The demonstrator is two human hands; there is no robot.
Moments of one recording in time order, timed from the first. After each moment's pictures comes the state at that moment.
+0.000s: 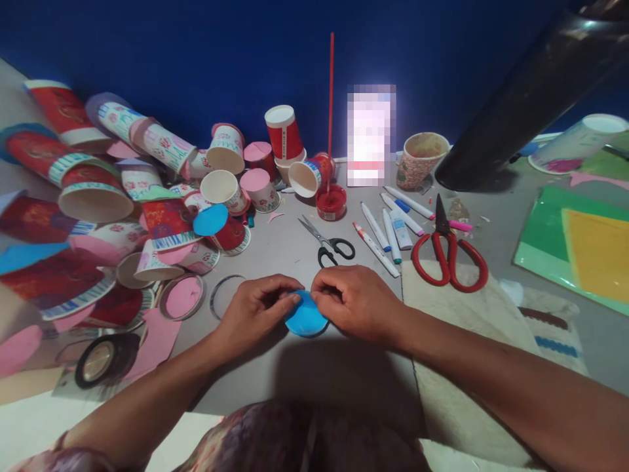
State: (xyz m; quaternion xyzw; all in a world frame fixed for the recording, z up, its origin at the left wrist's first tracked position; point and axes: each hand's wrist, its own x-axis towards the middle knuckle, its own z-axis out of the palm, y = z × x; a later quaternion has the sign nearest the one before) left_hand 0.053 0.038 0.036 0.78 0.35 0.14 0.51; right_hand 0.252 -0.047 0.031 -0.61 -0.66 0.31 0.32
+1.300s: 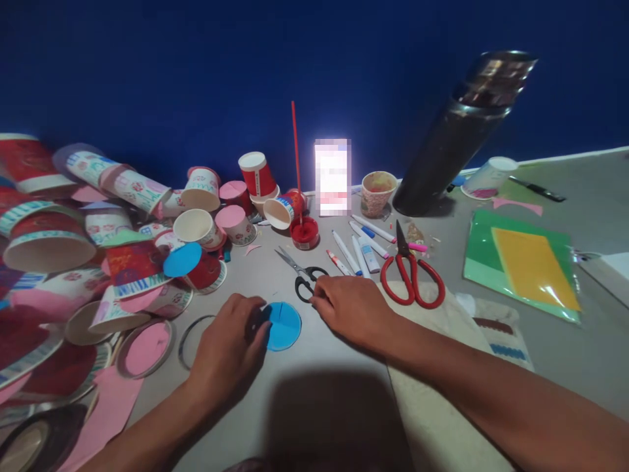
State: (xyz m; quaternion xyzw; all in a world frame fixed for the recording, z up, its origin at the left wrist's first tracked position) left_hand 0.046 0.048 0.021 0.92 0.34 0.13 0.13; right_hand 0.275 -0.036 0.039 -0.76 -0.62 0.18 0.12
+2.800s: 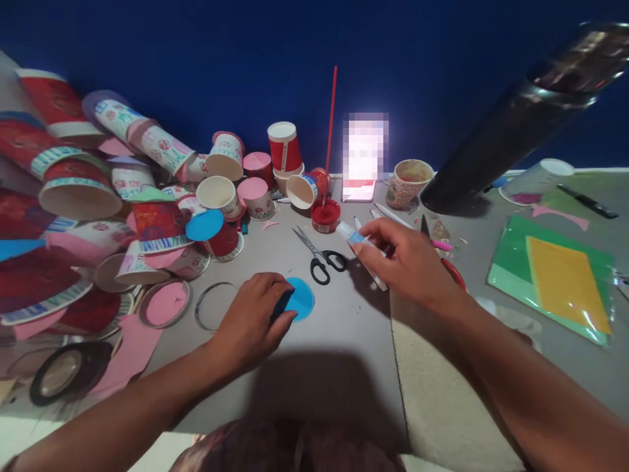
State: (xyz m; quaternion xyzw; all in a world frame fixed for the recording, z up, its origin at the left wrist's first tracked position) left_hand 0.051 0.038 0.019 0.94 0.28 0.08 0.16; right_hand 0.321 -0.038 0.064 -0.76 -0.56 0.13 0.32
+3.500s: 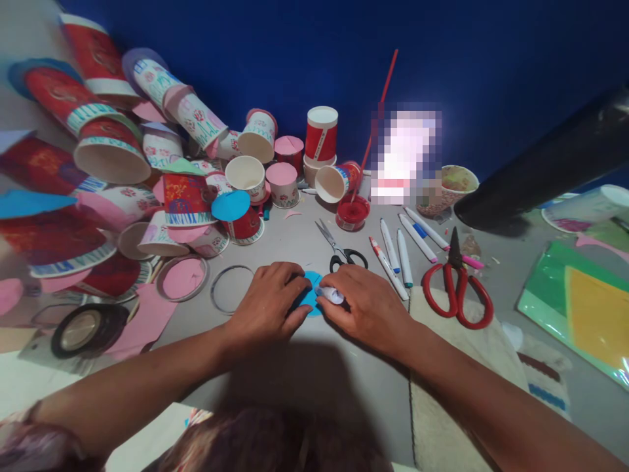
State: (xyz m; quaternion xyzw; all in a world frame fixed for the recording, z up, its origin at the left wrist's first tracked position) left_hand 0.052 0.038 0.019 0.95 0.27 0.07 0.14; right_hand 0.257 -0.038 0.022 -0.57 -0.78 0.08 0.25
